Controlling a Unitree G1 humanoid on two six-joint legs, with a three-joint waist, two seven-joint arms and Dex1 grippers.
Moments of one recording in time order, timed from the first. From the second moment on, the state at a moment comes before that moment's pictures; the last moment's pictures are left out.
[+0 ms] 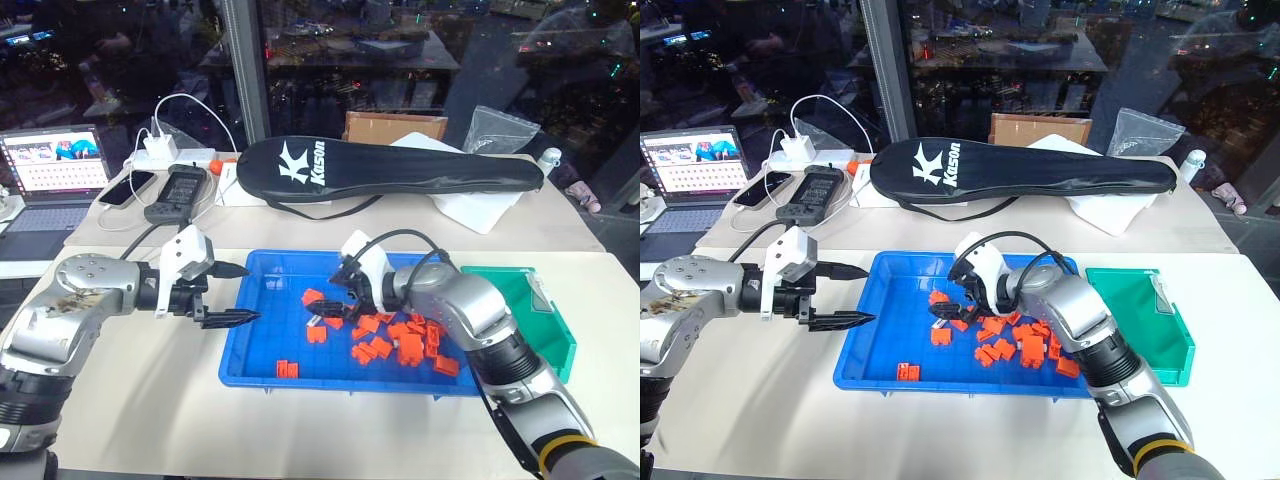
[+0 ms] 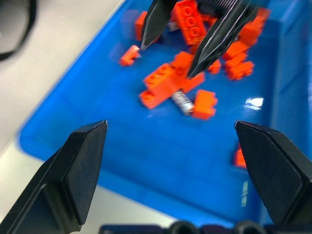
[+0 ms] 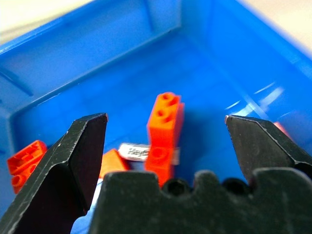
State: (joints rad) left arm -0.39 0.95 0.03 -0.25 -0.51 0.62 -1.18; right arm -0.71 -0.39 0.35 -0.13 0.43 1.04 0.60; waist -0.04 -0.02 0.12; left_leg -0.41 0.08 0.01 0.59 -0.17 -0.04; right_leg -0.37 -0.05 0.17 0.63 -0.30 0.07
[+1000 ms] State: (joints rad) left arm -0.40 0.96 0.02 -0.25 -0.50 0.61 -1.18; right arm -0.84 -0.21 0.39 0.16 0.23 0.75 0.65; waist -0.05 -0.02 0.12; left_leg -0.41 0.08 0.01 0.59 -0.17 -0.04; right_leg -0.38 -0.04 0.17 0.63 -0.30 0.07
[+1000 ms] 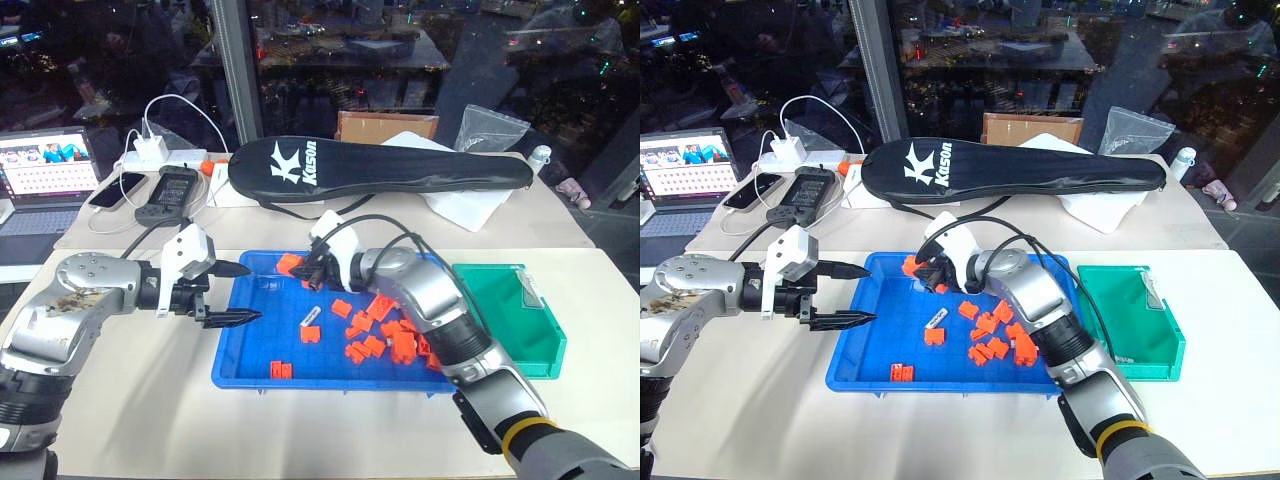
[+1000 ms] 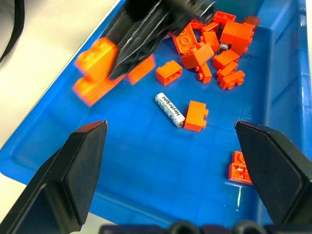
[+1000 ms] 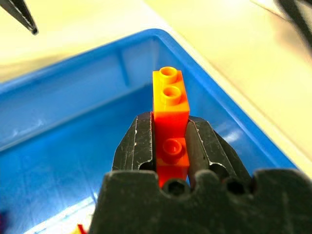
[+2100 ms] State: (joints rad) left arm -0.50 0.92 -0.07 -0.17 -0.44 0.58 -1.23; right arm -0.55 -0.25 0.35 -0.28 0.26 1.20 0.45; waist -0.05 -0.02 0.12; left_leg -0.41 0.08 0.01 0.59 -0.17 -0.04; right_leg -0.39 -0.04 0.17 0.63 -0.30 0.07
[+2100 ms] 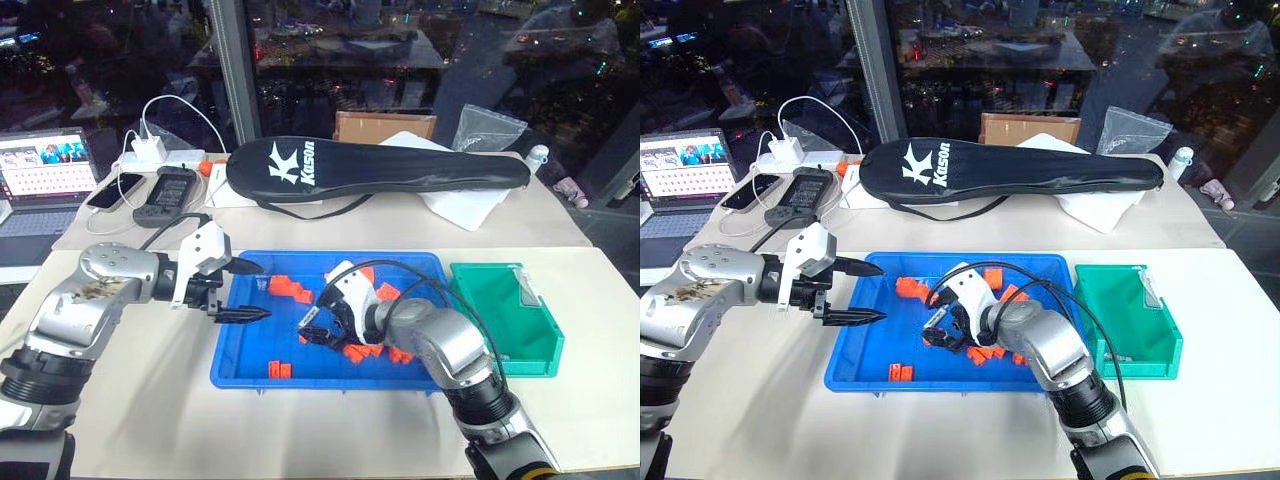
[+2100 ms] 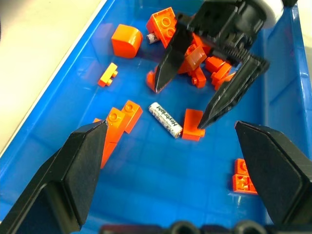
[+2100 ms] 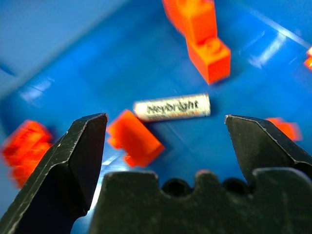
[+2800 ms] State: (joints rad) left arm -0.47 0.92 -0.06 -0.19 -0.44 0.59 -1.23; right arm -0.61 -0.27 0.46 -0.16 0.20 1.06 0.48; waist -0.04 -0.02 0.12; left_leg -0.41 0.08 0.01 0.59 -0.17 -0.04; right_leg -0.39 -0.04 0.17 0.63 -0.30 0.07
